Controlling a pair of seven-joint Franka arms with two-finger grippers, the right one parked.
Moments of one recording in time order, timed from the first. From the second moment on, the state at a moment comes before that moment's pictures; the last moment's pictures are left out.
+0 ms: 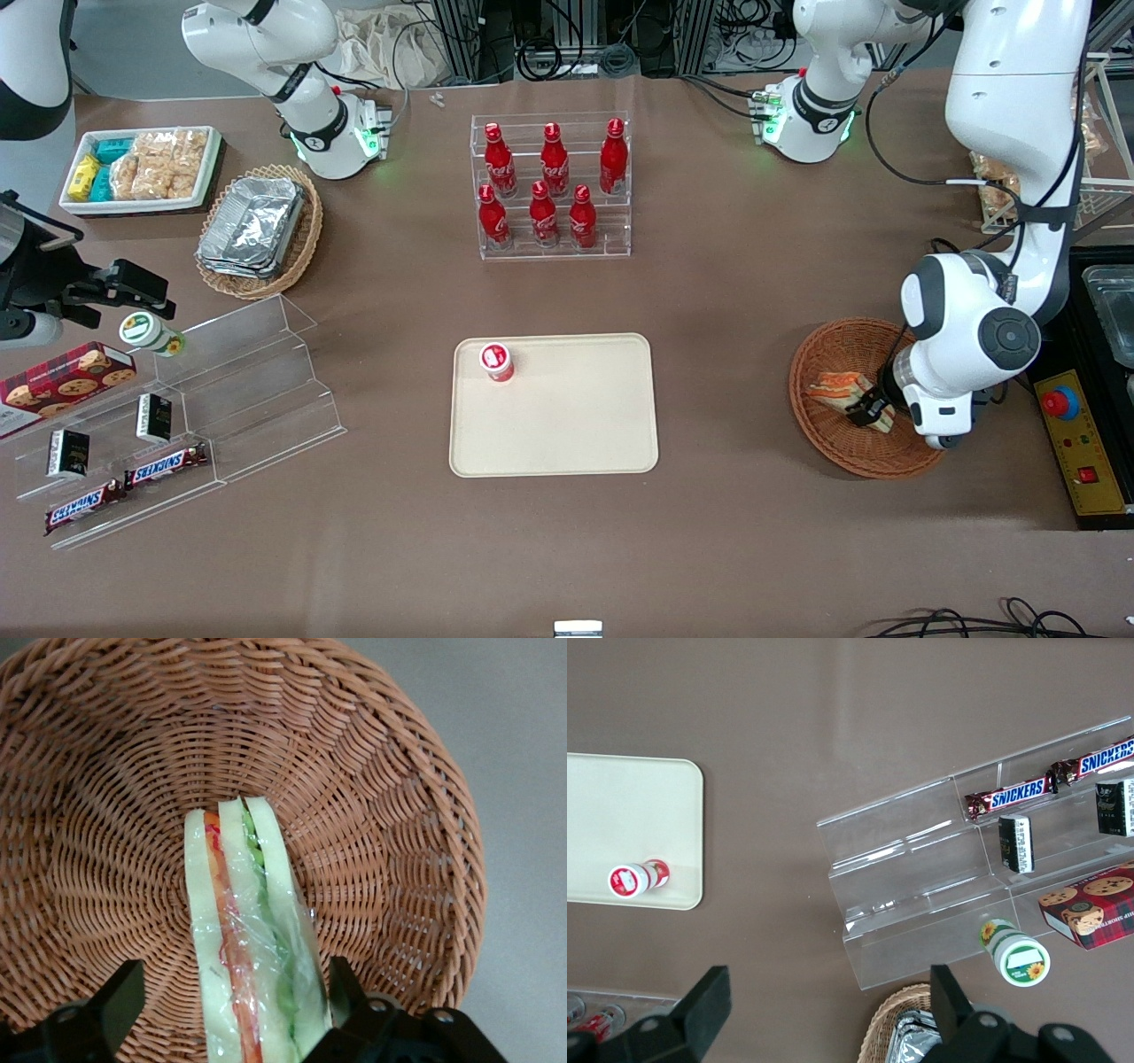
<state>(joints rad) -0.07 0.46 0.04 -1.91 -0.04 2.35 -0.83</state>
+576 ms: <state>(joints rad) -0.07 0.47 0.04 -1.91 -0.04 2.35 -0.93</state>
